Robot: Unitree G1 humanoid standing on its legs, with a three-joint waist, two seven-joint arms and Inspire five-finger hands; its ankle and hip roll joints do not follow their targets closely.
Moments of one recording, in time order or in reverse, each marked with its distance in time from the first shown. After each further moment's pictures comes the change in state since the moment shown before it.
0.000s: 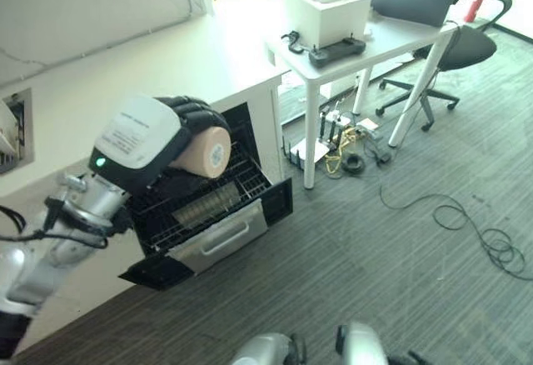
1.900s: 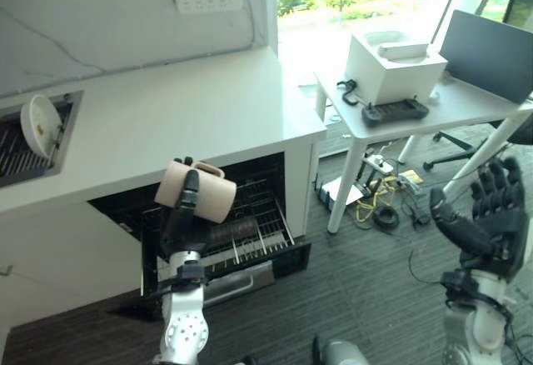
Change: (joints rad) left arm 0.201 -1.055 -0.117 0.096 -1.890 0.059 -0.411; right arm 0.144 -0.056 -0.032 -1.351 0.100 -0.485 0.044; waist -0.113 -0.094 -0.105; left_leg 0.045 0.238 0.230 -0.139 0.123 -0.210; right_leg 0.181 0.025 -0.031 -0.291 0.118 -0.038
